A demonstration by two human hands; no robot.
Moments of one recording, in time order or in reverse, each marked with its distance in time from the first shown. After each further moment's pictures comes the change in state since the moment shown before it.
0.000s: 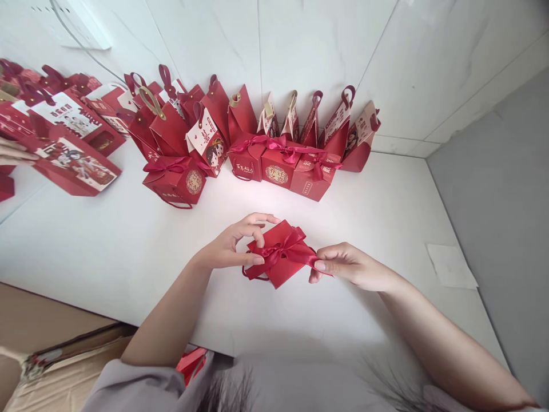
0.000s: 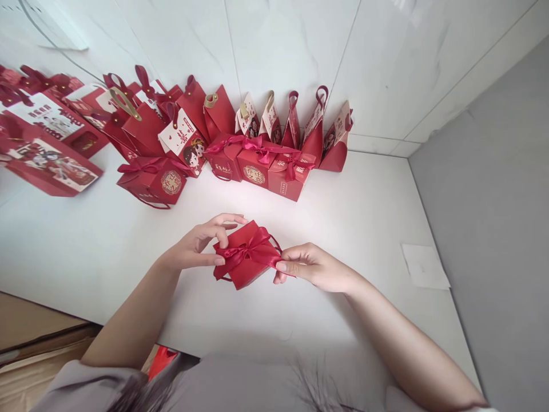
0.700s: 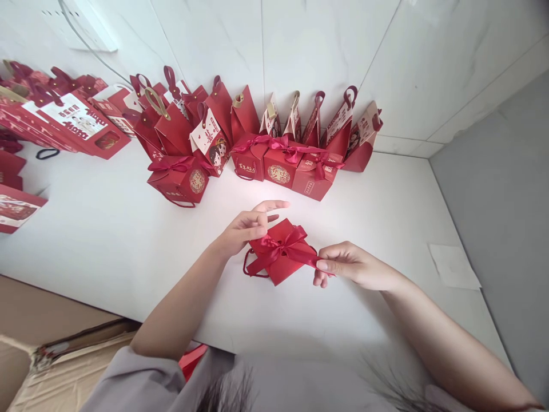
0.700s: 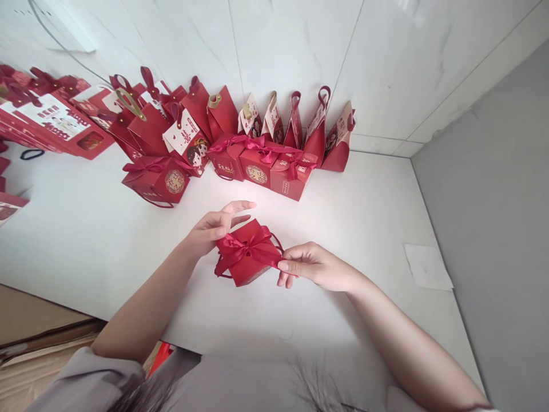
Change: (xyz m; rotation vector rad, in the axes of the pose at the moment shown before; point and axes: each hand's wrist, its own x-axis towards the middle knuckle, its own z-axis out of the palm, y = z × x) left_hand 0.027 -0.009 0.012 -0.348 0.159 0.040; right_hand -0.001 0.002 0.001 0.069 -0.032 0.013
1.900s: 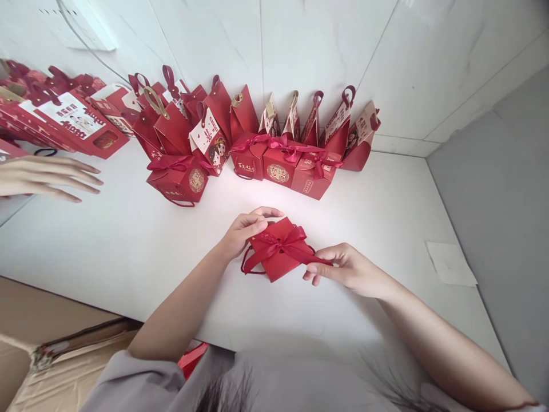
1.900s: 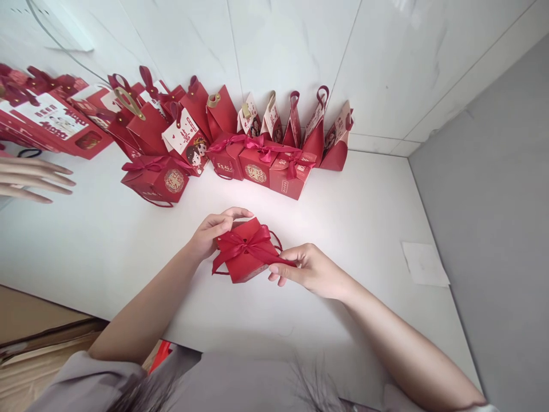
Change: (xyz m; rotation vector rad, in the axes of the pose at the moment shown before) left_hand -0.009 -0.015 0.004 -0.097 0.135 -0.116; right_hand -0.001 -0.004 0.021 -0.137 0.177 -0.006
